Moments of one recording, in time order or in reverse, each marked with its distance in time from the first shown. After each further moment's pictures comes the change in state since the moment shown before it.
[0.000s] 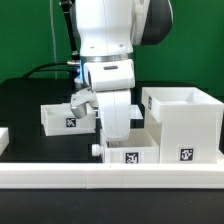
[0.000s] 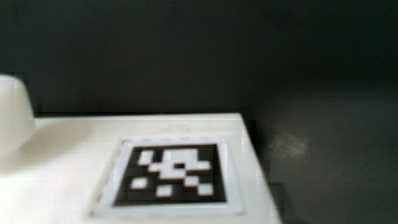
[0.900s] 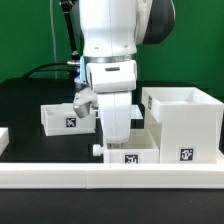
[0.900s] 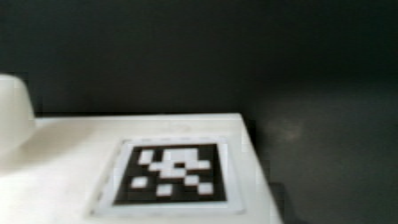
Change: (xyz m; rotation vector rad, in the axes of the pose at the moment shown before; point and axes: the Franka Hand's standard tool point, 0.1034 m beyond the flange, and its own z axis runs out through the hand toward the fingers) arm 0.004 0.000 0.000 0.025 -0.008 0.053
